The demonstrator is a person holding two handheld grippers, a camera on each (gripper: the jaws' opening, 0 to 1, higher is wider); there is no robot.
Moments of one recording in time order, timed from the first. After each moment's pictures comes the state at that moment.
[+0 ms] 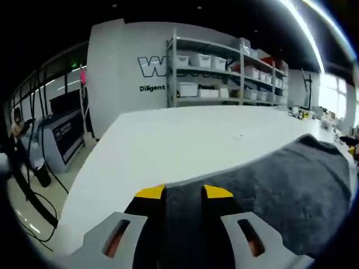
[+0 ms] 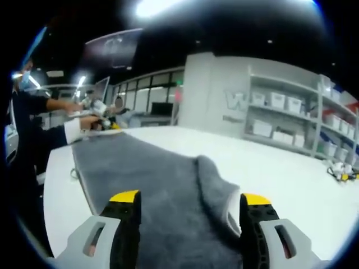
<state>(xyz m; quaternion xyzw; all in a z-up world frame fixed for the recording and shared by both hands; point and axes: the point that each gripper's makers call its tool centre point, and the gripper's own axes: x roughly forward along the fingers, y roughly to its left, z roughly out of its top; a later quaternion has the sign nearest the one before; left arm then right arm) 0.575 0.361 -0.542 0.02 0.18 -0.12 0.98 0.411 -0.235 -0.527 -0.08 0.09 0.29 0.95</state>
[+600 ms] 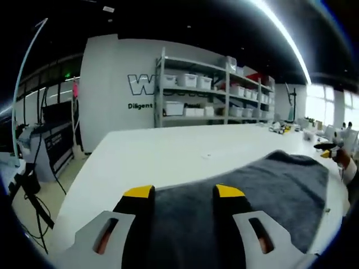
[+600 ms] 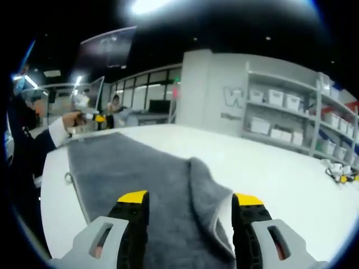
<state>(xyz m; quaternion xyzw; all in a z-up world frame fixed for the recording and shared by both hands) 0.498 0.310 -0.490 0.00 0.11 -0.18 0.98 0.430 -0.239 -0.516 -0.09 0.10 0.28 0.95</state>
